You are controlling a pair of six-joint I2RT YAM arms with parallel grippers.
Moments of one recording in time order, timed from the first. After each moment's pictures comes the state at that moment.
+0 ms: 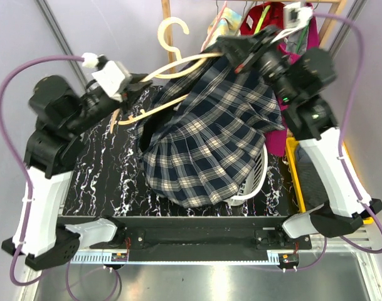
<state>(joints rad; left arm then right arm) -0.46 1.17 1.90 -0.62 0.42 0.35 0.57 1.42 1.96 -0.14 -0.18 0.49</state>
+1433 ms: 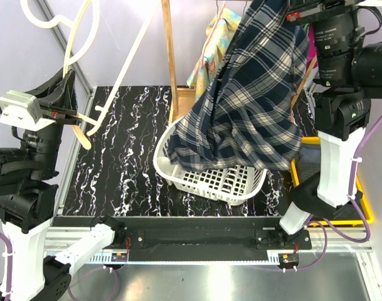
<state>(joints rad) -0.39 0.83 1.62 -0.22 -0.07 0.25 0.55 1.71 2.79 -0.13 -0.04 0.25</state>
